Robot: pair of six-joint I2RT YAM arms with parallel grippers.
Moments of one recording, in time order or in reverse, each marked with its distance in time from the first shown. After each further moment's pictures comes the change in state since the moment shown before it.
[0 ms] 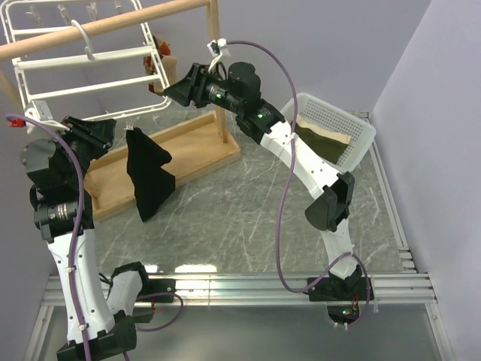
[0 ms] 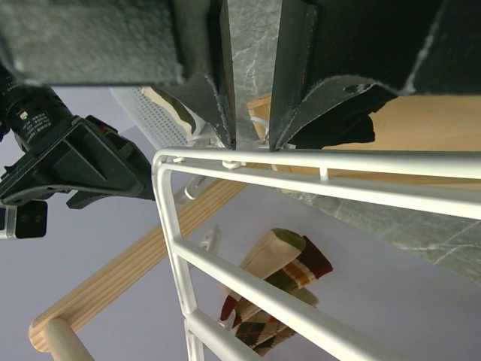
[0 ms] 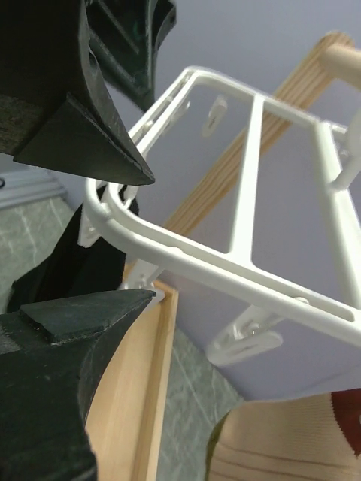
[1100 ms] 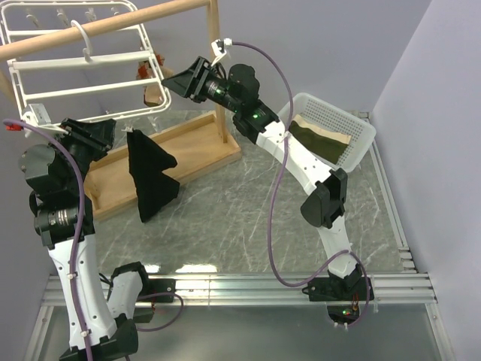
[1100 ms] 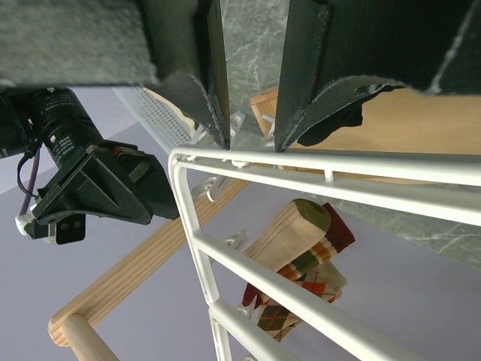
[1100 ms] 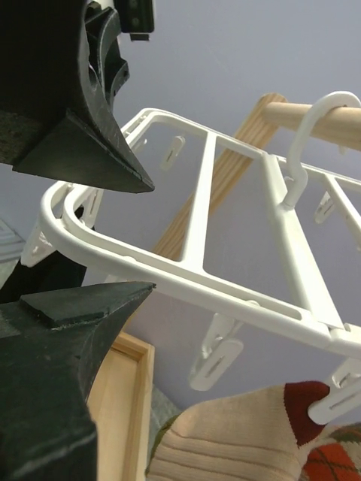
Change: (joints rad) left arm 0.003 -0.032 -0.012 0.014 0.005 -0.002; right arm -0.018 0.066 0.002 0.191 -0.013 0.275
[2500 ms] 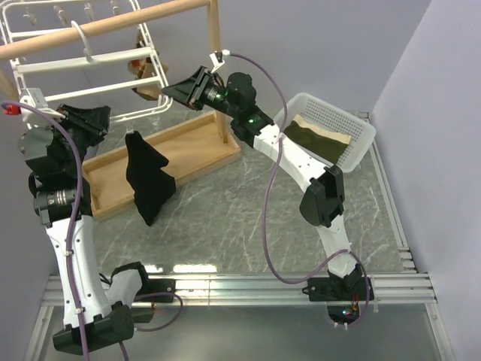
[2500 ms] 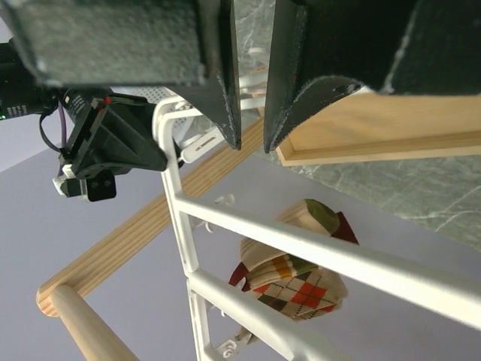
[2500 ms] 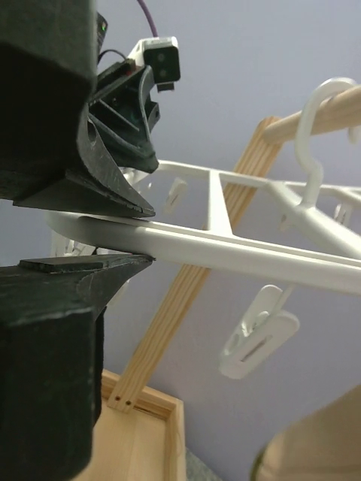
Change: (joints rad) left arm 0.003 0.106 0.039 0.092 -0.018 0.000; right arm -0.010 0.022 -0.105 0.148 -0.089 0.248
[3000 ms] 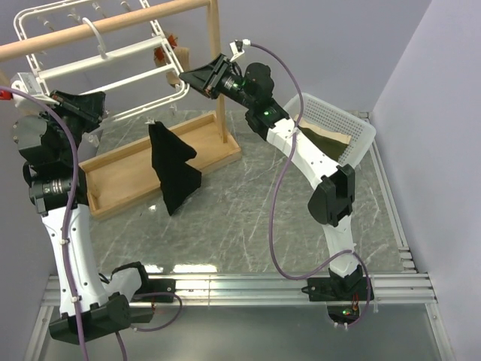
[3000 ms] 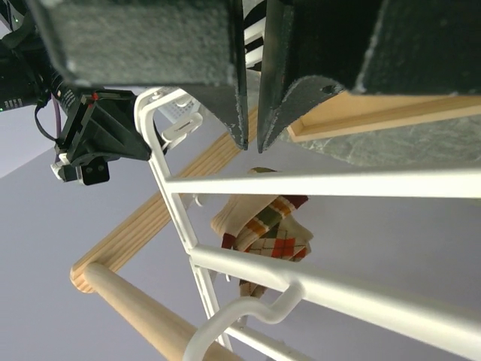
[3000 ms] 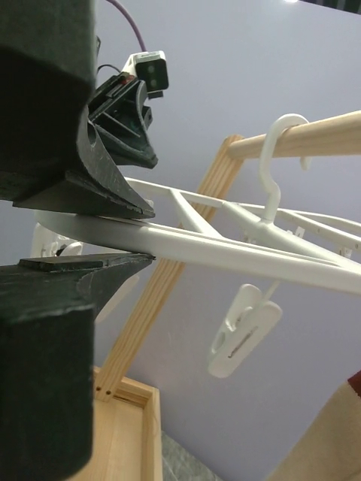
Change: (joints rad) left arm 0.000 0.076 0.078 0.071 0.032 0.000; right arm -0.077 -0.058 -0.021 0.000 0.000 0.026
